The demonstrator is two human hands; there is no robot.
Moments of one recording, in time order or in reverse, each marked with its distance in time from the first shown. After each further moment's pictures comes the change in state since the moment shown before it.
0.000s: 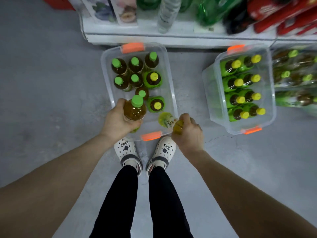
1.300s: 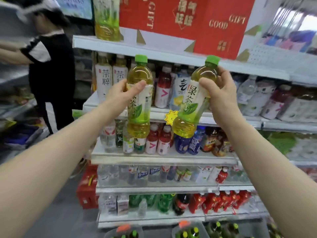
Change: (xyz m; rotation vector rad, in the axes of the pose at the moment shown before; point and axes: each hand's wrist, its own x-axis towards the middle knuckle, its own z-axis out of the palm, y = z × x) left_hand -0.377 0.586 -0.432 -0.375 0.439 0.963; right_hand -0.253 -0.240 -0.794 1.070 0.728 -0.931
